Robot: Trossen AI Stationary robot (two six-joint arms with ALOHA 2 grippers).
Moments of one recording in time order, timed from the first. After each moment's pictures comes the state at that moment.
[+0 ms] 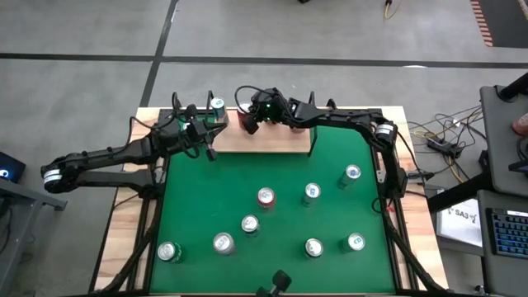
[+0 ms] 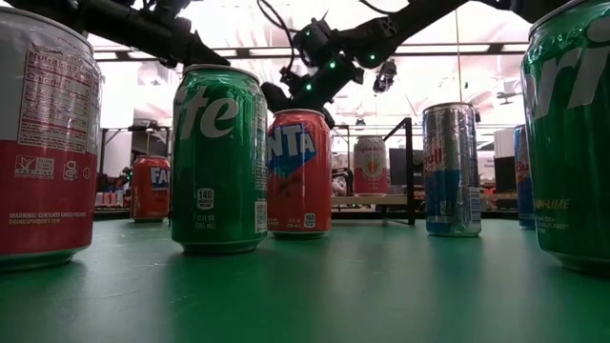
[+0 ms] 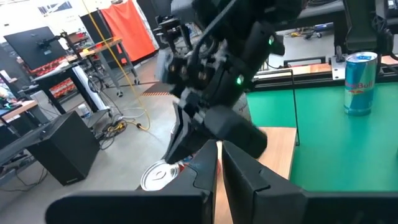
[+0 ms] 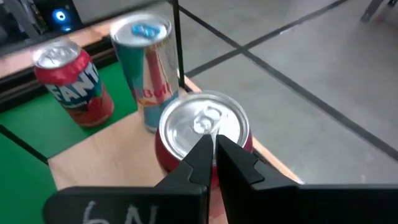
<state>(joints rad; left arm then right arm) 0.36 0.85 0.59 0.13 -0.17 0.30 -0.41 2.06 1.68 -0.12 0.18 0.14</state>
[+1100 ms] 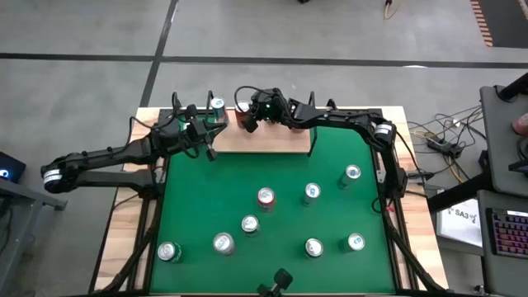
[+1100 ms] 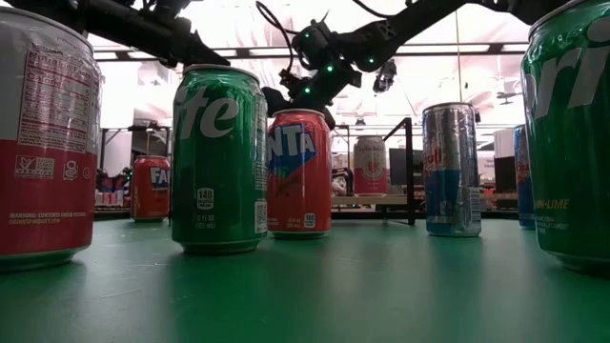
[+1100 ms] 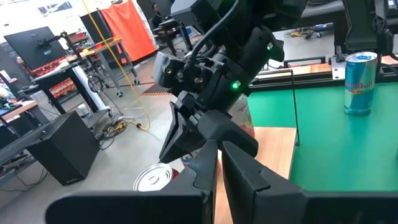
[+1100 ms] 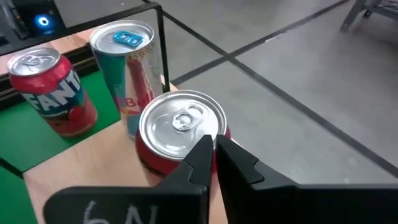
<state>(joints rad) 0.36 0.85 0.59 0.13 -0.17 0.30 -0.41 2.06 1.68 -0.08 0.24 0.12</state>
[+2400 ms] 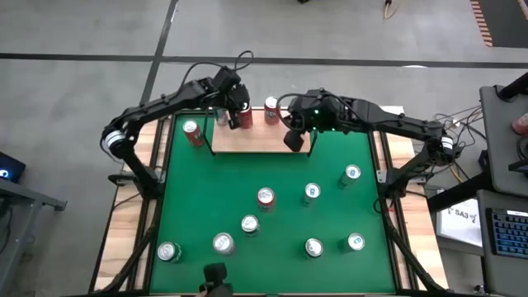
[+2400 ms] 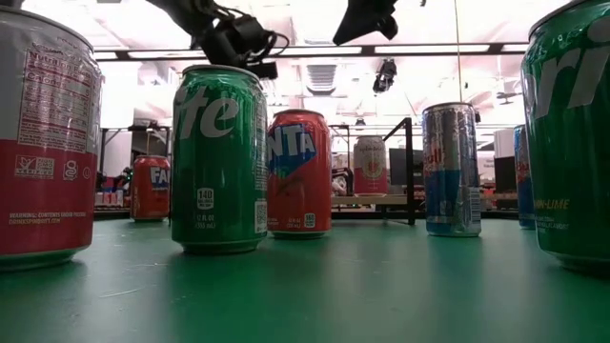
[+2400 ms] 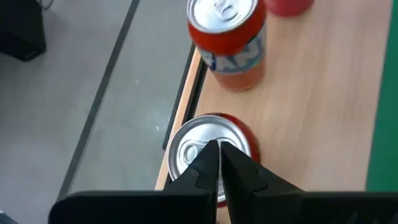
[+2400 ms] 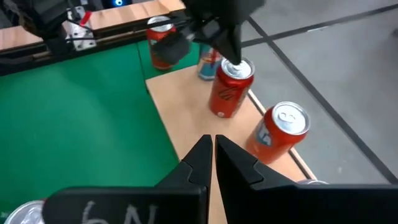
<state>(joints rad) 0.65 1.67 1.47 -0.68 -0.04 0.48 -0.24 1.52 1.63 -0.73 0.18 0.07</state>
